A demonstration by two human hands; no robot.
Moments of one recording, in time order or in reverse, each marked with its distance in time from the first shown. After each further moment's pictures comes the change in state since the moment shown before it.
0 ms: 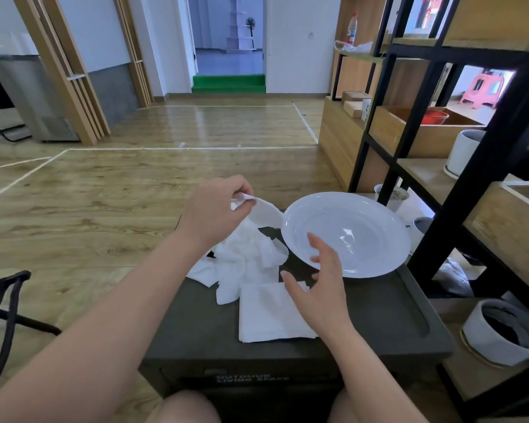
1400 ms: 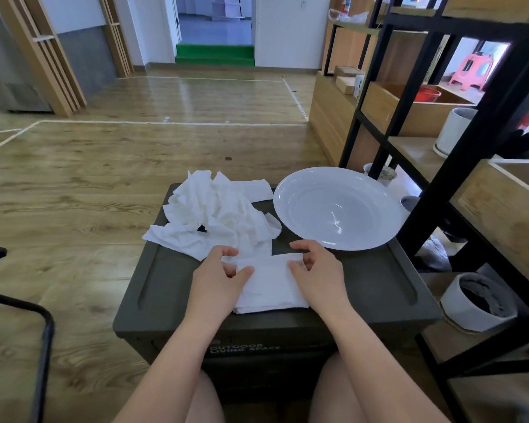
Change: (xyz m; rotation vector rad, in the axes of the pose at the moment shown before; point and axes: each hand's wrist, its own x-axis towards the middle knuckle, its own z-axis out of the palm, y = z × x) left_hand -0.131 0.012 0.062 -0.407 -0.153 -0.778; right_hand -0.005 0.020 -0.003 -0.112 -0.065 0.279
